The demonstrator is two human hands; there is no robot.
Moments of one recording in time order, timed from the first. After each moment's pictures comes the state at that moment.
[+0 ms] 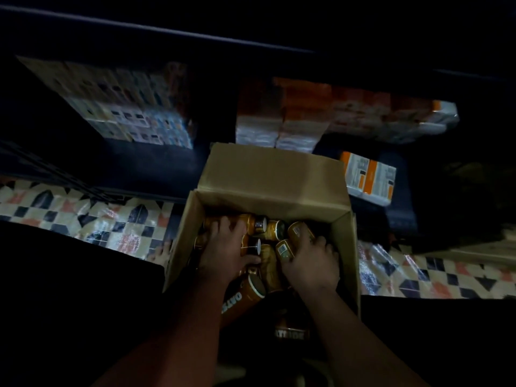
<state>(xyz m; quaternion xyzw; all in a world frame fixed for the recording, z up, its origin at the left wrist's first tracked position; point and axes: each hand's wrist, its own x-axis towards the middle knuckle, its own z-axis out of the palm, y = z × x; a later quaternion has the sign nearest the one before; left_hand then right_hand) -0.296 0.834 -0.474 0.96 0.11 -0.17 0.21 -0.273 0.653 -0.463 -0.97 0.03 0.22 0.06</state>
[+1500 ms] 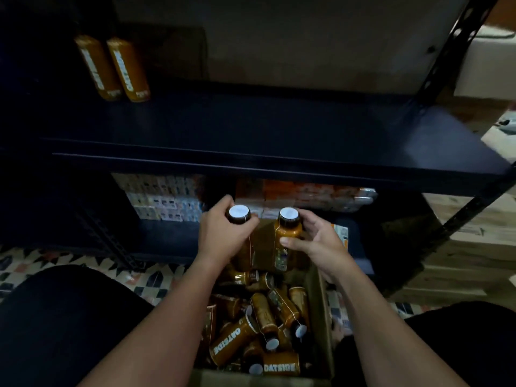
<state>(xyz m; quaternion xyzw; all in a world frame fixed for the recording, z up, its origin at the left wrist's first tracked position) -0.293 0.828 -0.253 0.84 0.11 0.18 0.51 -0.271 0.618 -0.245 -0.74 -0.07 0.16 0.65</state>
